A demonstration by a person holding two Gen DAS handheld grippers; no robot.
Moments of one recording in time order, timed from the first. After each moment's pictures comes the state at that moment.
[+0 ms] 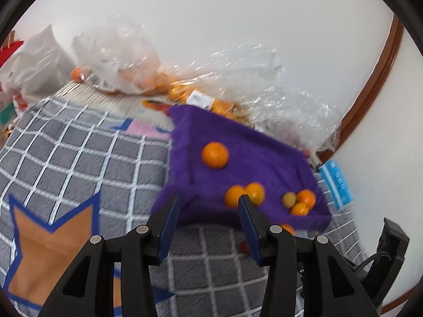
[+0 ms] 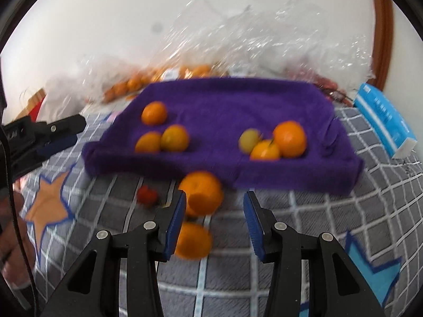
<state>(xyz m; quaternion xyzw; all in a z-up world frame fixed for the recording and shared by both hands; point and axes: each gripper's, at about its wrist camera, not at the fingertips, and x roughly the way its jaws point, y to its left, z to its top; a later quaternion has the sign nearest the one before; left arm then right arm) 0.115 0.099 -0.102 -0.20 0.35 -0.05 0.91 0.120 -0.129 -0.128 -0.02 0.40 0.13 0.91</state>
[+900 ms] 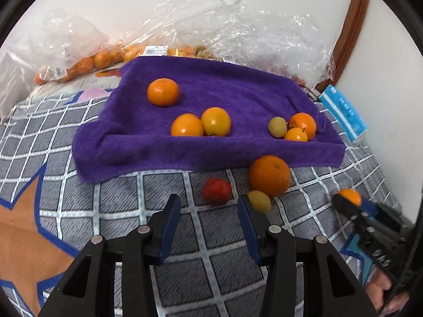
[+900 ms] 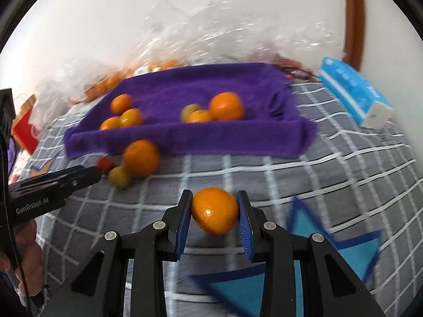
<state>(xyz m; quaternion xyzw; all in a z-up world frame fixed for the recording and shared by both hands) 0.124 0.001 -0.140 -0.07 0.43 -0.07 0.90 0.109 -0.210 -0.131 0.01 0.40 0.08 0.91</state>
